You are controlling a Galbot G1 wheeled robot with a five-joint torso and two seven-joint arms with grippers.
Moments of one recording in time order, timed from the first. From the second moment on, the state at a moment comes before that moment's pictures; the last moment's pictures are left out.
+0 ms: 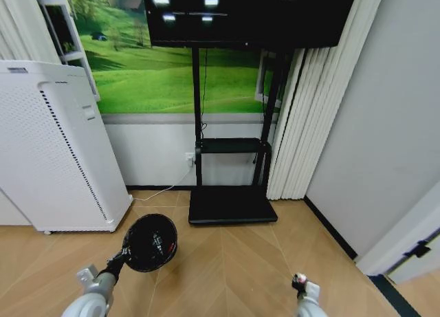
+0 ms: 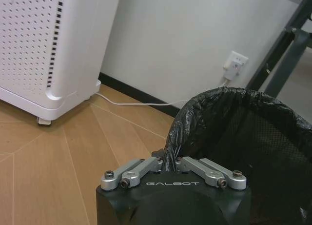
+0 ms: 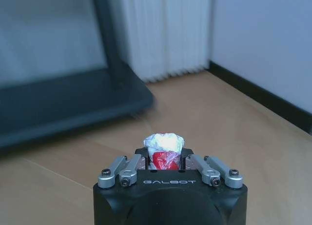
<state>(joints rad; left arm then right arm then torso) 1.54 -1.08 -0.65 -1.90 -0.94 0.20 -0.20 -1.52 1.10 0.50 1.81 0.70 -0.17 0.40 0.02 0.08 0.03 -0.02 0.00</state>
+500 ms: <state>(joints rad) 1.50 -0.91 -0.51 -1.83 -0.74 0.20 0.09 -1.78 0.95 0.29 2.33 0.62 -0.15 0.15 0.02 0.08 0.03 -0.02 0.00</state>
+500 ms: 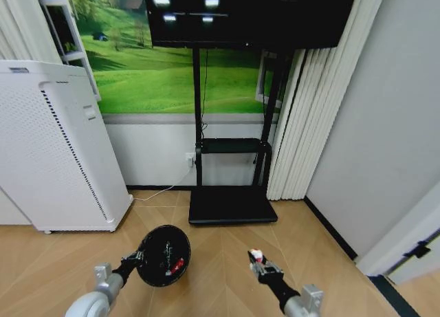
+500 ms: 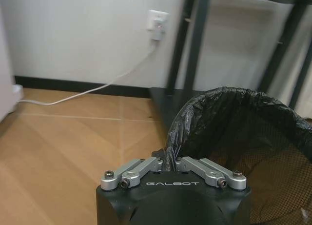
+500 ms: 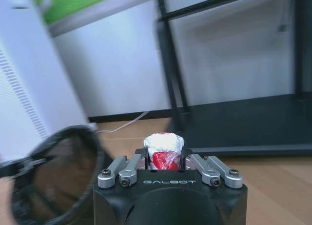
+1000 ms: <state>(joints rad) 1.39 -0.81 -0.28 -1.81 -0.74 0.17 0.28 -1.55 0.93 0.09 2.17 0.56 -0.08 0.04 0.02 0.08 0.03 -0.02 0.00</state>
